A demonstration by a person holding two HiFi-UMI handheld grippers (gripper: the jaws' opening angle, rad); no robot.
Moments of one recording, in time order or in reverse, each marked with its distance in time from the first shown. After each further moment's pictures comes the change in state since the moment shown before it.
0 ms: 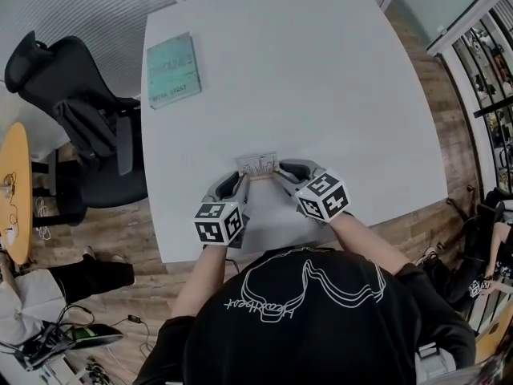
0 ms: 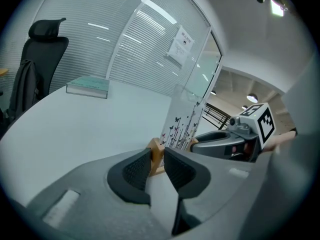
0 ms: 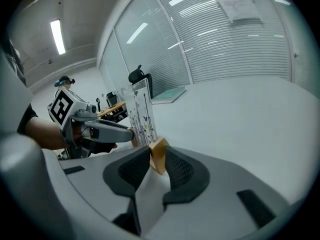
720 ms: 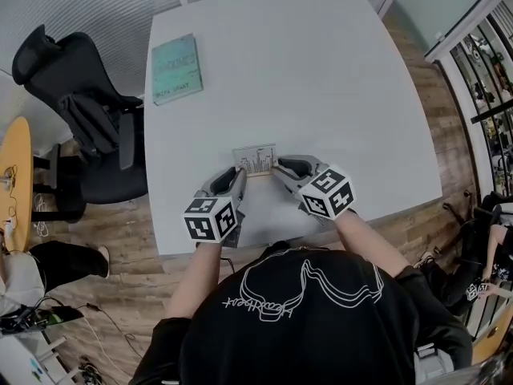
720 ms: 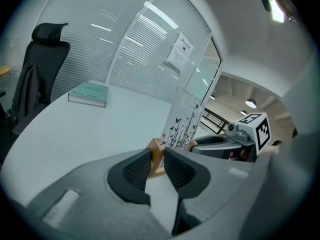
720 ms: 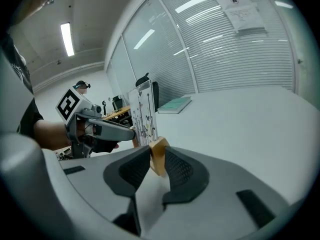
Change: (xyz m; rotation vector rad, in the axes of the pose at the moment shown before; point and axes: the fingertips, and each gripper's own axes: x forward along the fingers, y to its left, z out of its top) left arm -0.031 -0.023 0.031 -0.023 -0.030 -0.014; right arm -0.033 0.019 0.030 -0.049 -0.064 0.044
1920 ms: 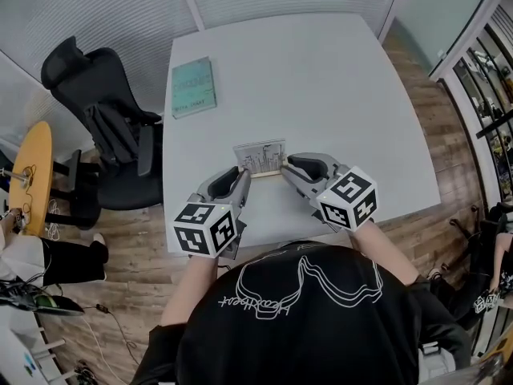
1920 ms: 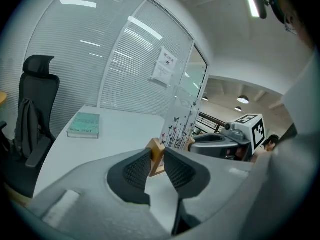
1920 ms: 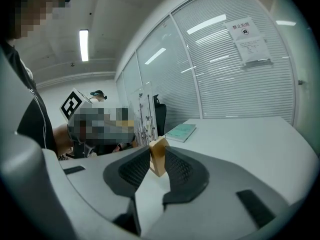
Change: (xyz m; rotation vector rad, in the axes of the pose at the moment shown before) left arm -0.088 -0.078 0.088 0.125 -0.101 -0.014; right arm -0.092 0.054 0.100 -0.109 -0.167 0.014
